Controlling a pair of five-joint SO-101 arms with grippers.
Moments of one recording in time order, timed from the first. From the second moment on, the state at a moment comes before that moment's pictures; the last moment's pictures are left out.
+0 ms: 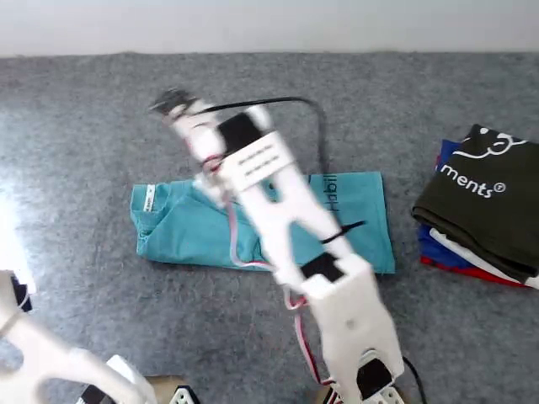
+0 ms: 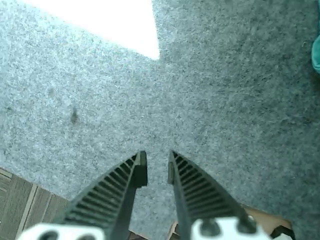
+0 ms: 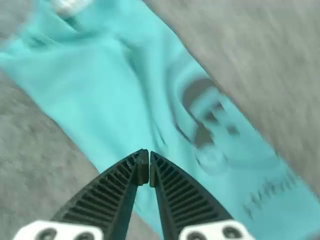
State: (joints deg) left arm -61.0 -37.2 24.4 99.4 -28.4; right arm -33.5 33.2 -48.2 100.5 15.7
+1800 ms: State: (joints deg) left arm -62.3 -37.2 22.9 99.4 -28.4; right arm -6.3 32.0 -25.8 98.3 6.2
